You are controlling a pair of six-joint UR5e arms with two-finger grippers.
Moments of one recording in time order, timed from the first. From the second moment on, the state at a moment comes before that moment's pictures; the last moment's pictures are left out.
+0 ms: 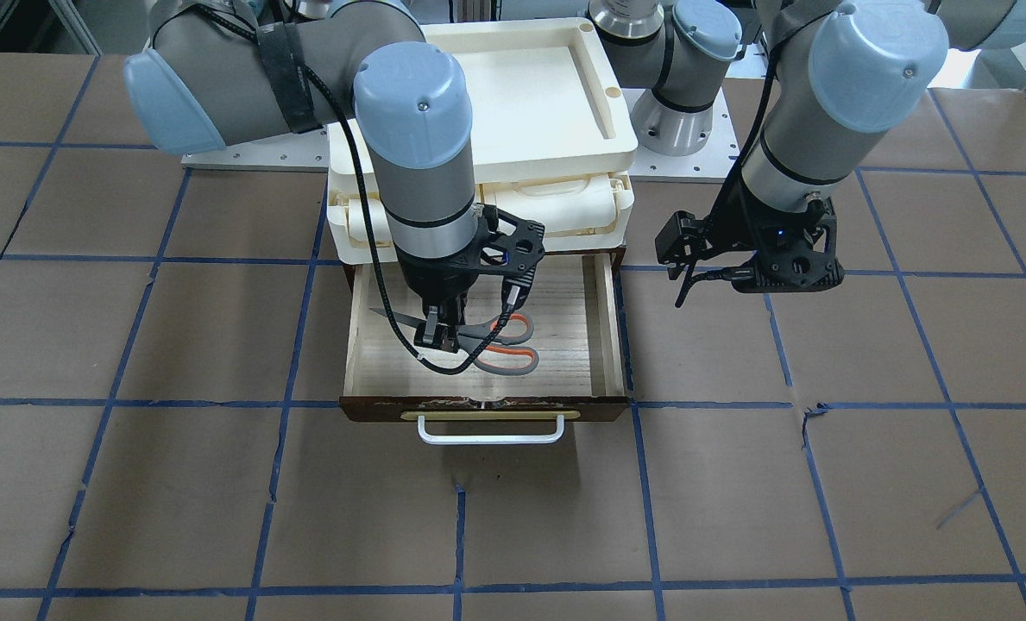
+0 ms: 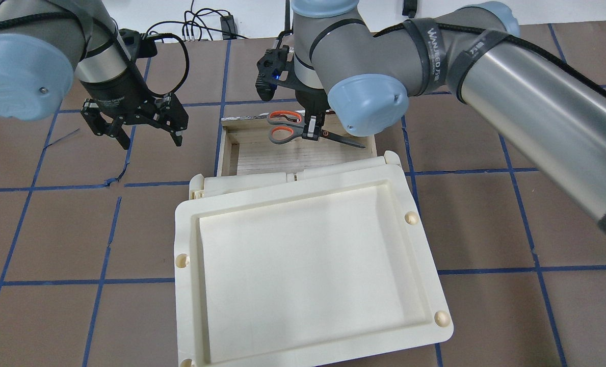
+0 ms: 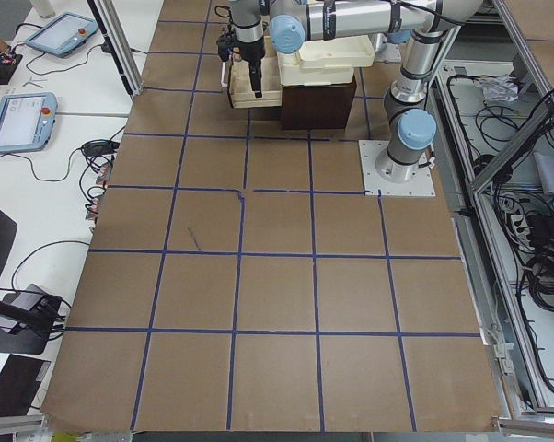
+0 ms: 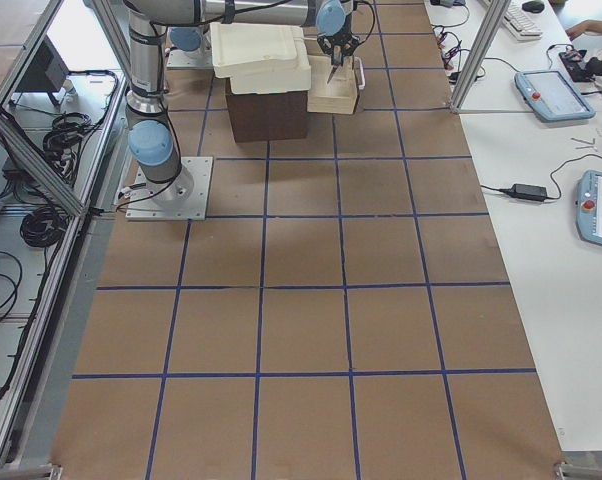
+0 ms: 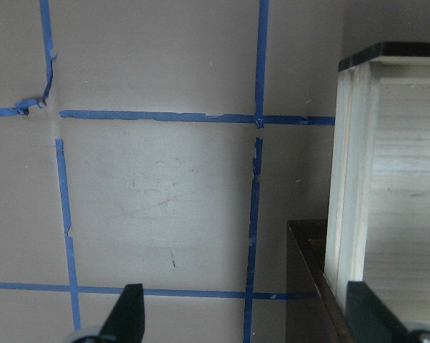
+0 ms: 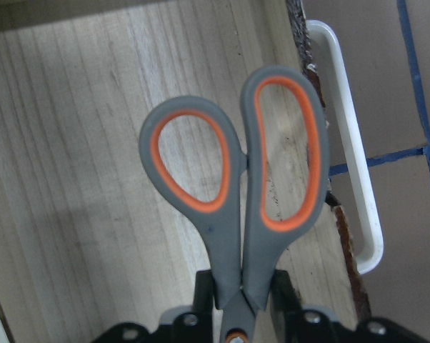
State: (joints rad) left arm -1.53 -1.67 -1.60 -1.56 1.60 0.00; right arm 1.94 -1.23 1.48 -1.90 -1.53 -0.97
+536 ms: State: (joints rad) left arm -1.53 -1.67 -1.60 -1.56 1.60 0.00; right arm 1.98 -1.18 1.48 -1.93 -1.53 -0.93
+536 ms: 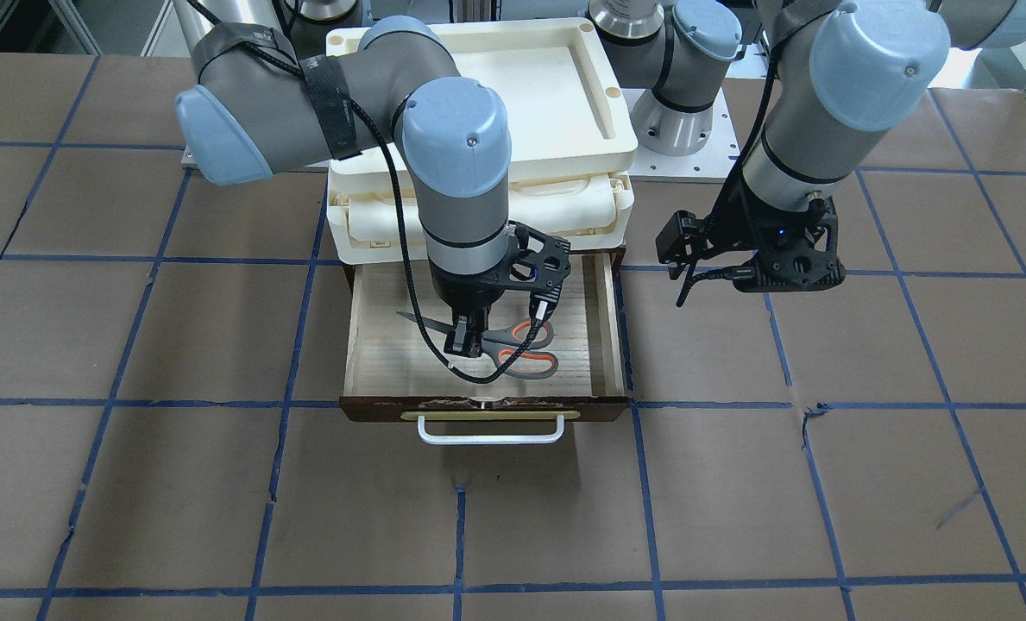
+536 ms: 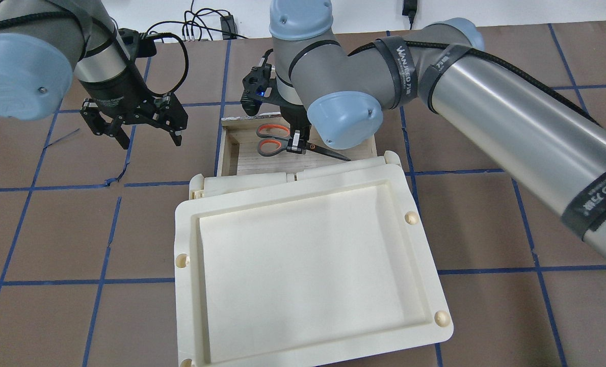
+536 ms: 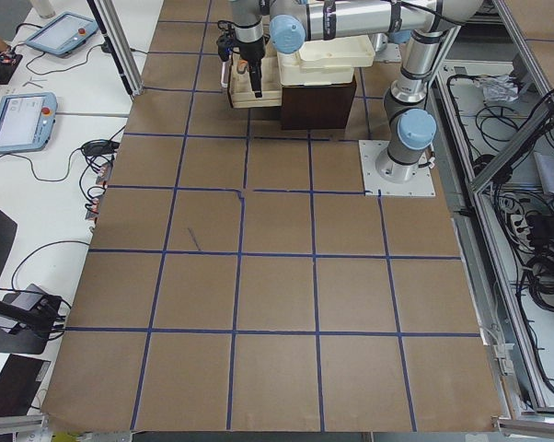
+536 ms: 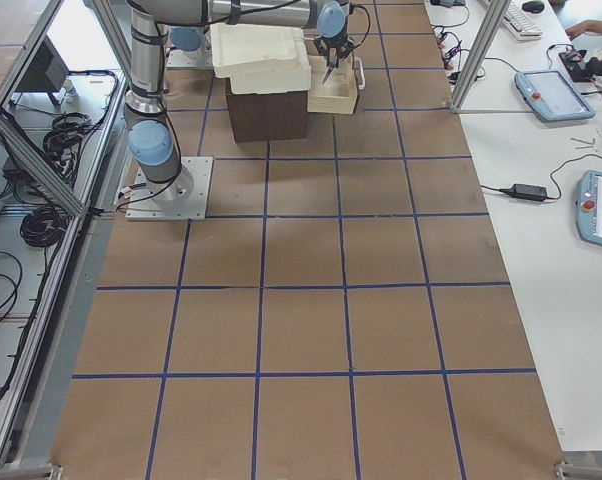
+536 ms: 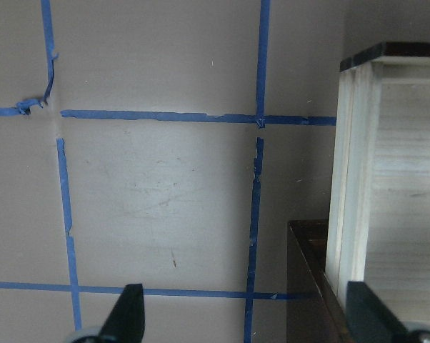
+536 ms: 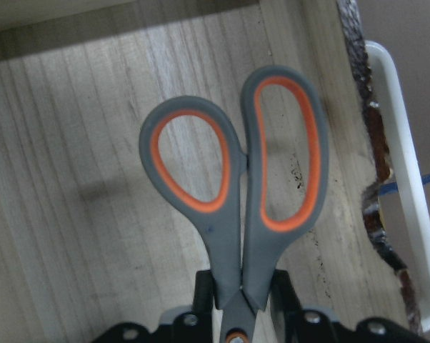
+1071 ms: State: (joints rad) left arm -1.53 -1.66 -1.60 -1.56 1.60 0.00; right arm 1.99 -1.17 1.51 -1.94 -1.53 -0.94
